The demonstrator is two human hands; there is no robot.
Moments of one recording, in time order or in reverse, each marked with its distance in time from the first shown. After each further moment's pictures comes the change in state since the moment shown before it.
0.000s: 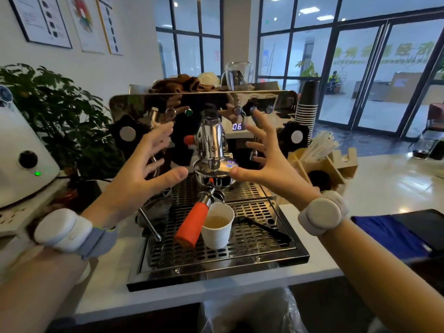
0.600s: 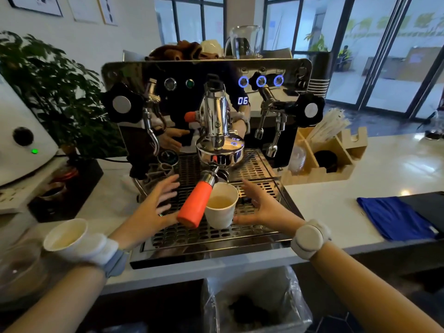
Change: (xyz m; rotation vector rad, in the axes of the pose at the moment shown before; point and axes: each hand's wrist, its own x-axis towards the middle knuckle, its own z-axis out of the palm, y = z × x) left_hand -0.064 -0.111 0.038 -0.095 -0.158 -0.409; right_hand -0.073 0.107 0.045 -0.031 -0.304 0.495
